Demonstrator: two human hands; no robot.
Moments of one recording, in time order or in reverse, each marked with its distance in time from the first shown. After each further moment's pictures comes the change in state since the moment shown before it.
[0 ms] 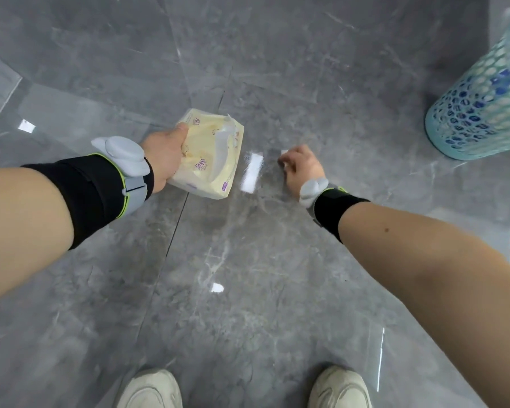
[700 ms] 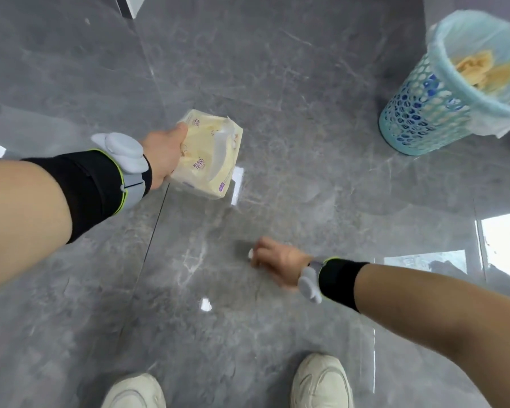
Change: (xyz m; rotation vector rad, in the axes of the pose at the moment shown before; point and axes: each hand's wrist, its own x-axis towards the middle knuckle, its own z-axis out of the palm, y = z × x) left_hand -0.037 0.034 0.026 -0.040 -0.104 0.046; right_hand -0.165 0.030 0.007 0.094 -0.537 -0.464
